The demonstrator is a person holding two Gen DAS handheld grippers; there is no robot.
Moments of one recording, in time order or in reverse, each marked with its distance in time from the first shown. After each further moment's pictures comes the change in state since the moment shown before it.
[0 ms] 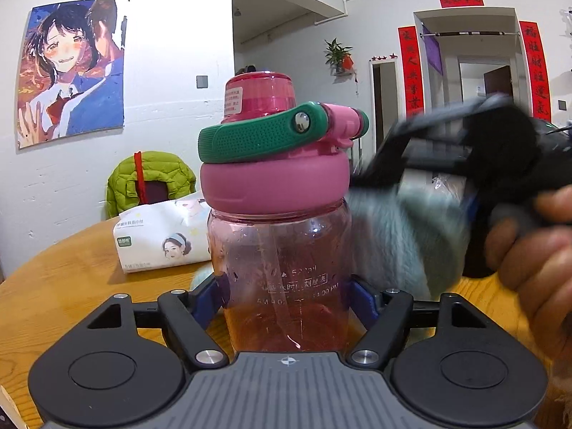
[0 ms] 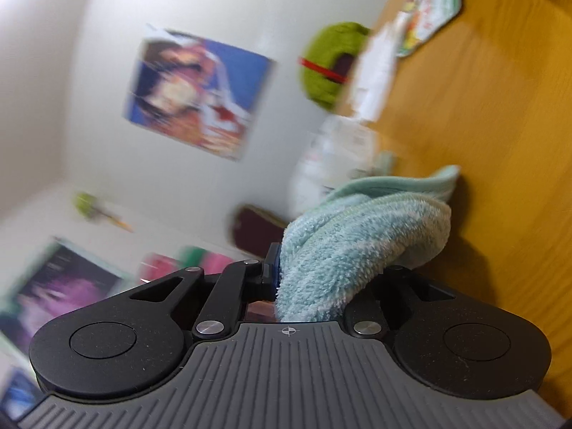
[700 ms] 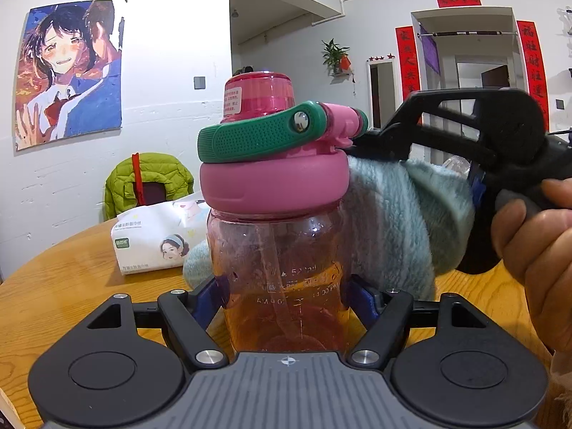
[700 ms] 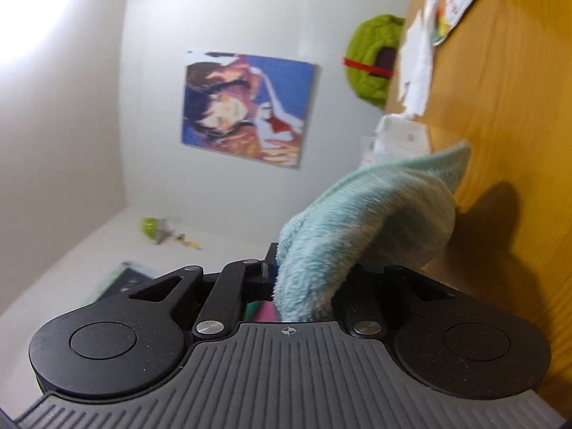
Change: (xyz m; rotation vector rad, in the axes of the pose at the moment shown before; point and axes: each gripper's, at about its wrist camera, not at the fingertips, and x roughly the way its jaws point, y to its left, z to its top) left arm 0.003 -0.010 -0.001 0.006 -0.007 -0.006; right arm 0.000 -0.012 0.002 0.079 0.017 0.134
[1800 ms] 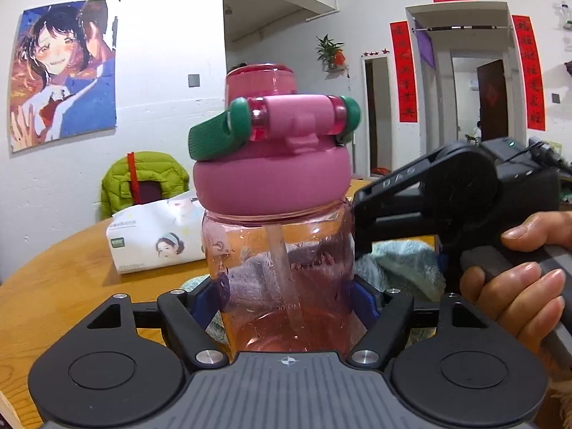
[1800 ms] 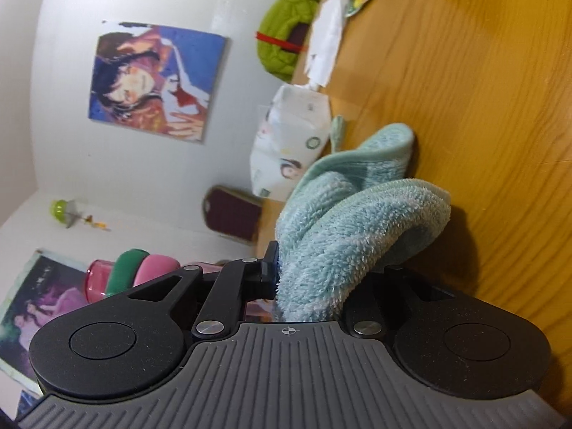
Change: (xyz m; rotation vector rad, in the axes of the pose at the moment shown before) left arm -0.007 -0.012 -0.003 0.014 0.014 -0.020; right arm 0.018 -0.011 -0.002 0.015 0.090 -0.356
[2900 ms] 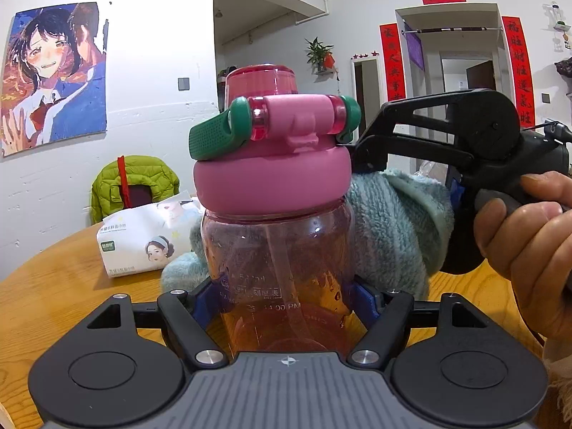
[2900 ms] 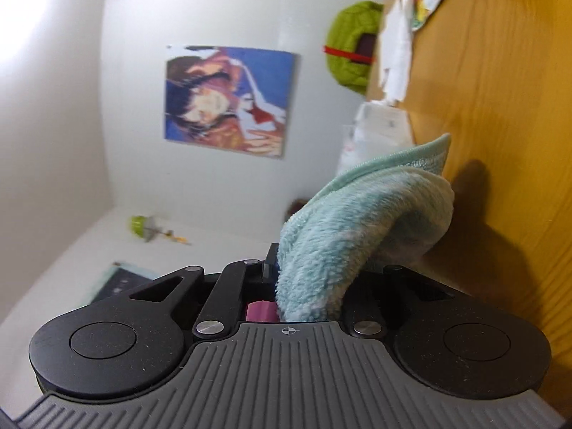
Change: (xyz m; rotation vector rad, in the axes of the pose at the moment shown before) left arm 0.002 0.005 0.003 0.008 -0.008 -0.027; right arm -0.014 0.010 0.008 0.024 -0.049 0.314
